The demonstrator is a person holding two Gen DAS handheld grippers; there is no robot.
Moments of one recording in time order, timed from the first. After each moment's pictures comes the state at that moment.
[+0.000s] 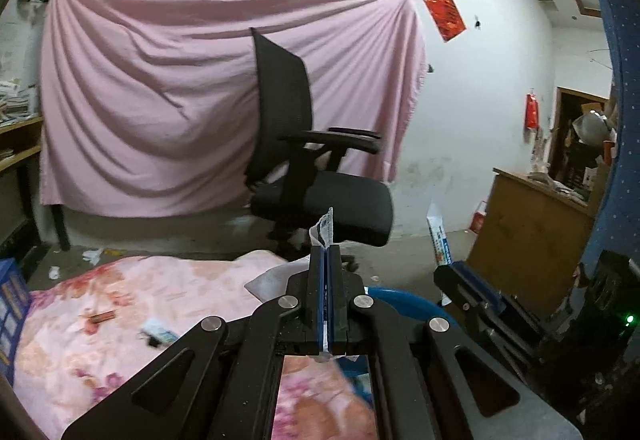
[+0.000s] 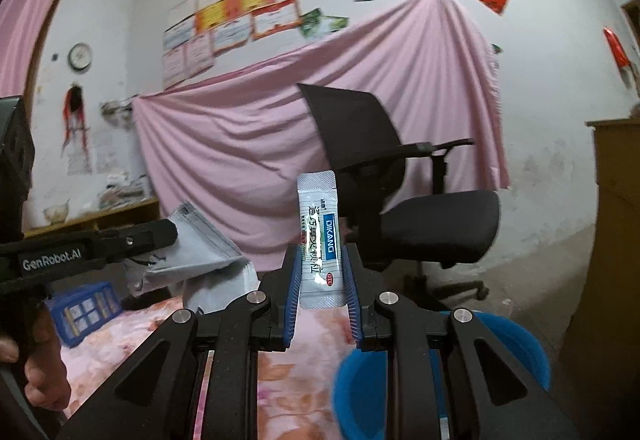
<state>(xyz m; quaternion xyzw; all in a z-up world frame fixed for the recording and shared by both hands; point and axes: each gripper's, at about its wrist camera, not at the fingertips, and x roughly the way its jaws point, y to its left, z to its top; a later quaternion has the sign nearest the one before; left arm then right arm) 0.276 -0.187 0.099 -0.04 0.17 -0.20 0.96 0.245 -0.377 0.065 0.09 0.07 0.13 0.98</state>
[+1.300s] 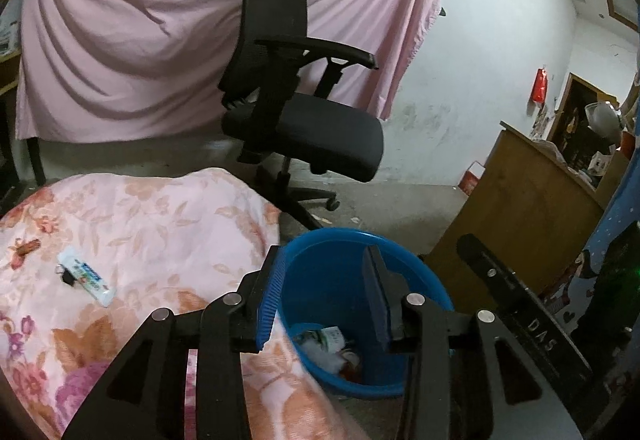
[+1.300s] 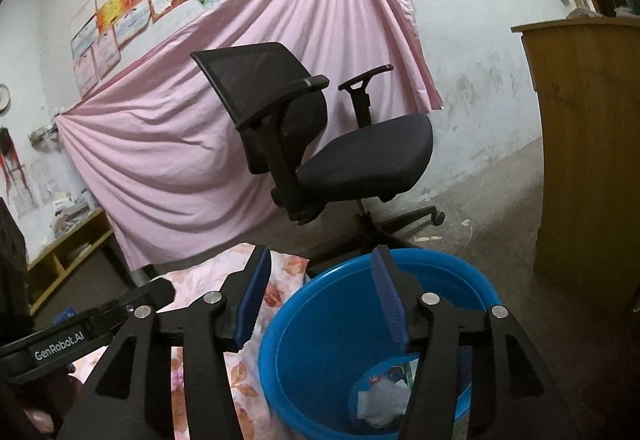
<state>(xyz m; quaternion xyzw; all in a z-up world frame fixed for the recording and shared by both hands) 0.319 -0.228 0.047 -0.07 0.30 -0.21 0.93 0.277 -0.451 0.038 0.18 0.19 0.04 0.96</state>
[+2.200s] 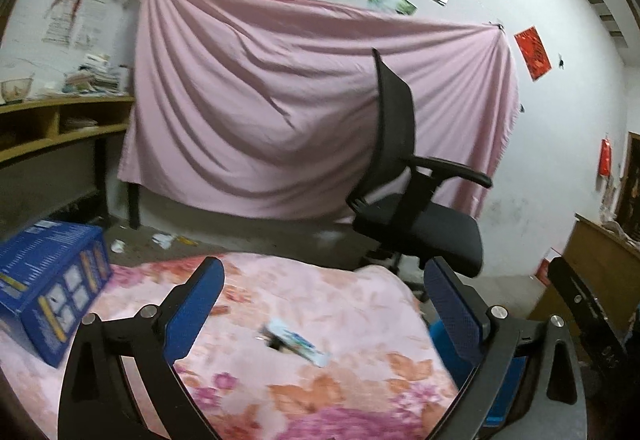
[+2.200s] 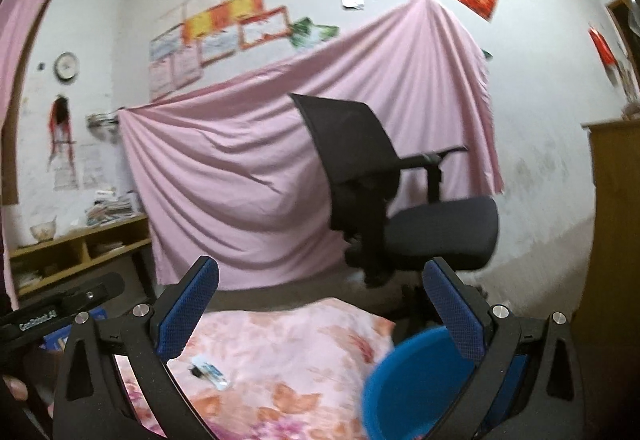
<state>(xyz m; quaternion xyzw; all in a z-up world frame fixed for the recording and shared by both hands) 0.257 -0.064 0.079 -0.10 0.14 -0.03 0.98 0.256 -0.329 0.083 0.10 0.05 0.11 0.99</state>
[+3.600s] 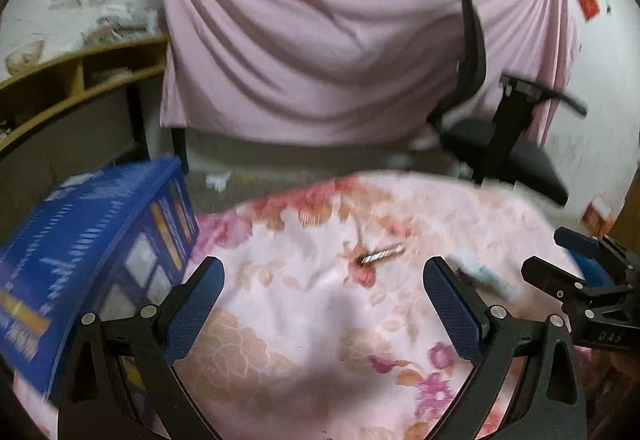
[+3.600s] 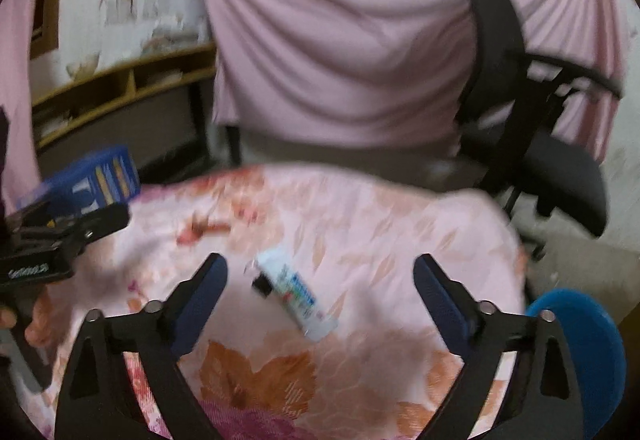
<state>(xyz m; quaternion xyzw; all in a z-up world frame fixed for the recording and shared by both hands) 0.326 0.064 -0.023 -0.05 0.31 0.03 0.95 0.357 -0.169 0.003 -0.07 0.31 0.25 0.91</state>
